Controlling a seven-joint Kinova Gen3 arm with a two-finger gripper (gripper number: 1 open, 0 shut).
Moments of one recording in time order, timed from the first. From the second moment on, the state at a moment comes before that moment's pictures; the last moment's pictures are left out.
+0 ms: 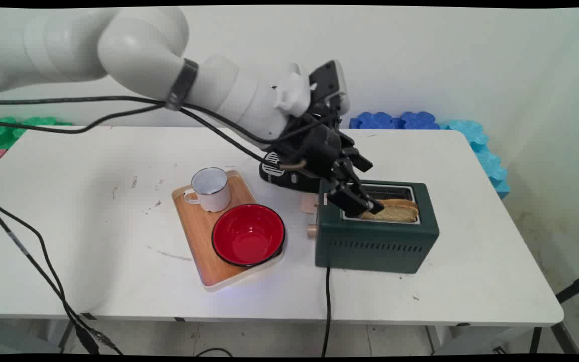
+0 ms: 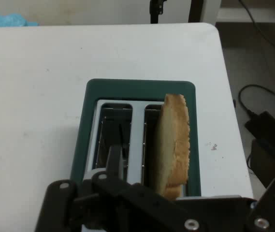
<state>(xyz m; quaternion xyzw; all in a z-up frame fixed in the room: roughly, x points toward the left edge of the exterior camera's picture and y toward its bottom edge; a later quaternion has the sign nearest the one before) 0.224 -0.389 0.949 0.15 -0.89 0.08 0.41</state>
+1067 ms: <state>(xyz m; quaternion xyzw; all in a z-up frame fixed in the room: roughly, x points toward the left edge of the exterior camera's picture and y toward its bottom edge) 0.327 -0.362 0.932 0.17 -0.89 0.12 0.42</state>
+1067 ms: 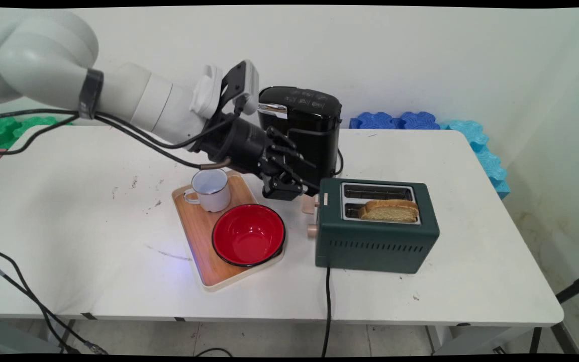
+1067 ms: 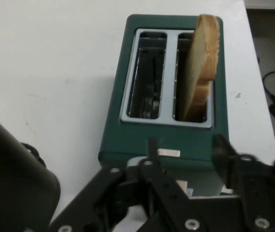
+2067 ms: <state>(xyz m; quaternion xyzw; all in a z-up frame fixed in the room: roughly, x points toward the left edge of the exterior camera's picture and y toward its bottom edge) 0.339 -0.365 0.889 0.19 -0.89 0.12 0.39</state>
